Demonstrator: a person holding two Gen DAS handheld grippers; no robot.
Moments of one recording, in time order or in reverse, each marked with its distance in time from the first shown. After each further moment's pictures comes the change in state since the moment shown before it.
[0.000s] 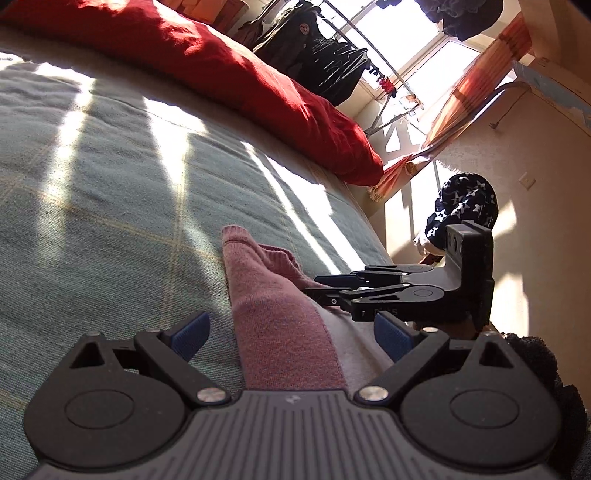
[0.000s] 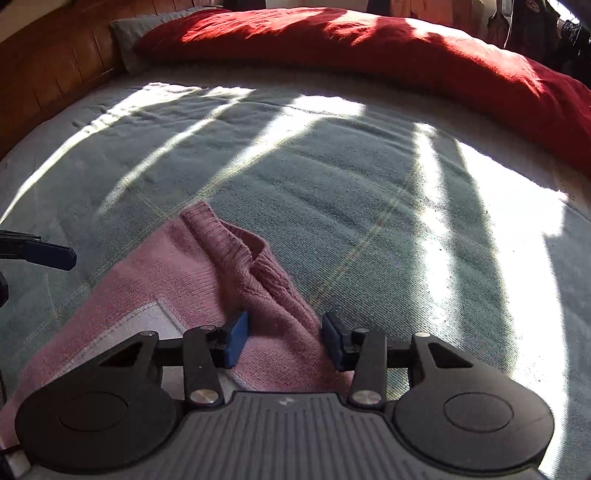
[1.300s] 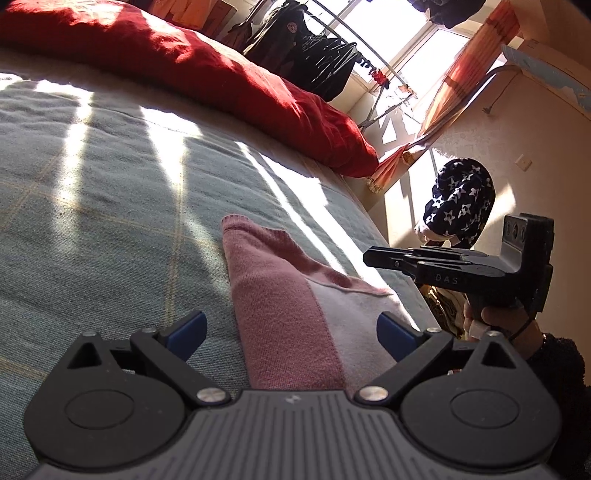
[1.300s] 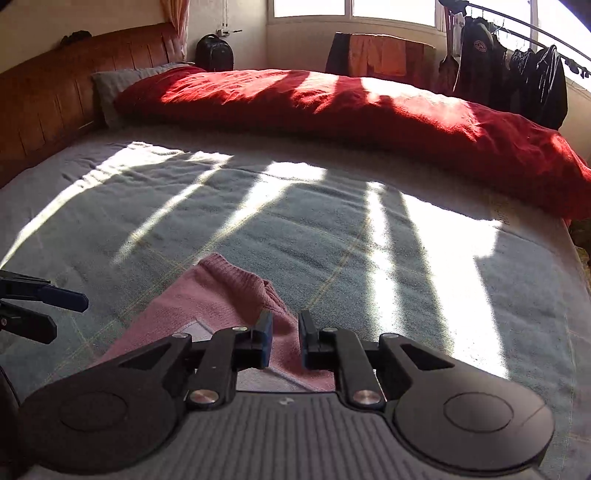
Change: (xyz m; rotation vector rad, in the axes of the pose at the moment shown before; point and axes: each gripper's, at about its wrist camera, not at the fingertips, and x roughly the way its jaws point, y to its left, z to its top) left arm -0.035 -0.024 -0.016 0.075 -0.001 0.018; right arm -0.090 0.025 -0.011 0.049 -0.171 -0.105
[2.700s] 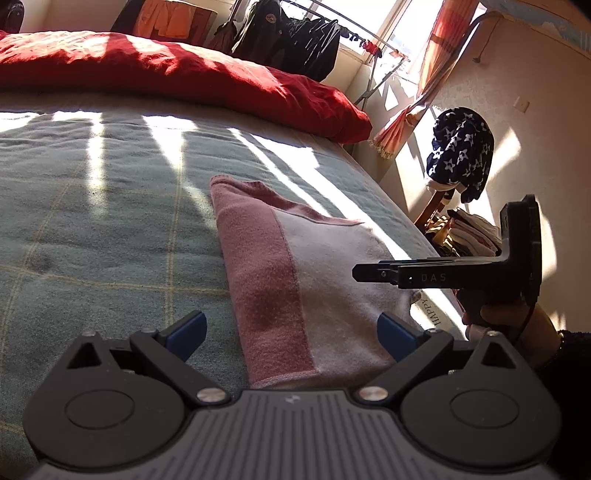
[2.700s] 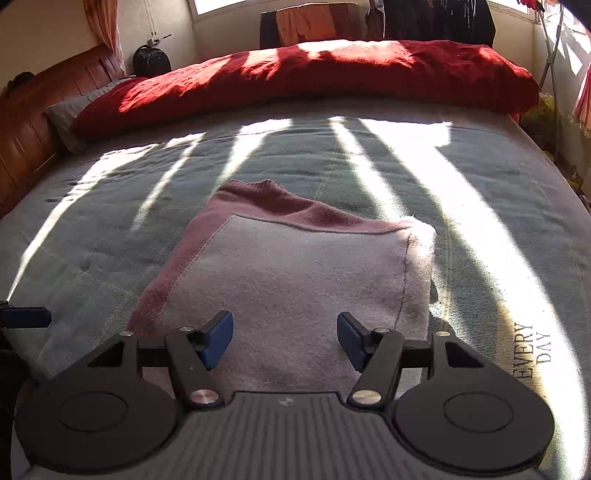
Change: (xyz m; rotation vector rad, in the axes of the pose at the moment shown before) left arm -0.068 -0.068 -0.059 0.152 0.059 0.130; right arm -0.046 0.047 -0.090 0.291 0.052 -0.089
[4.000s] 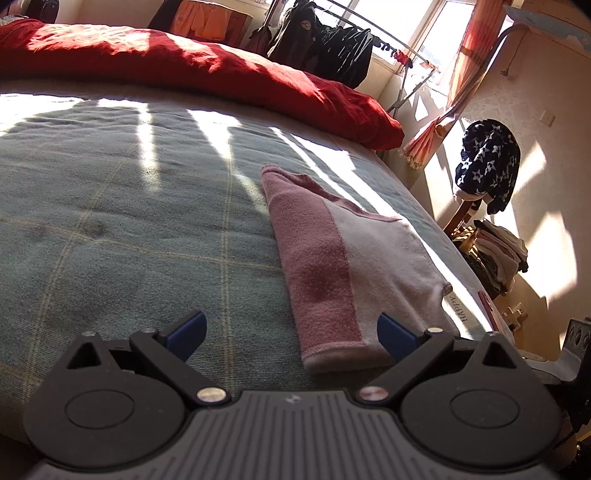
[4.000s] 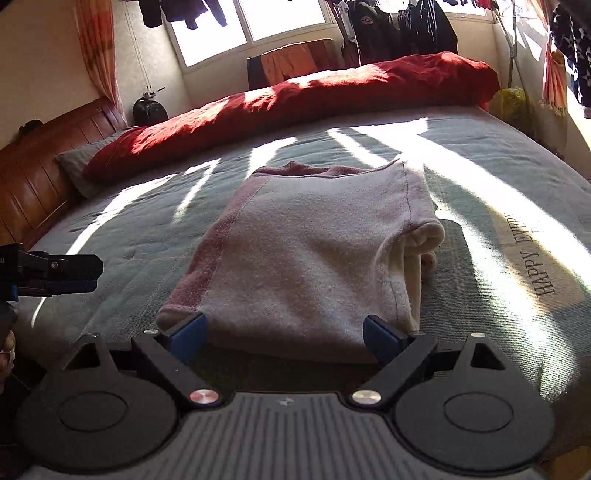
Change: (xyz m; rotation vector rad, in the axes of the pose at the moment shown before) left arm -0.017 0.025 -0.026 -0.068 -0.020 0.080; right arm -0.061 0.041 -0.117 0.112 -0.201 0.024
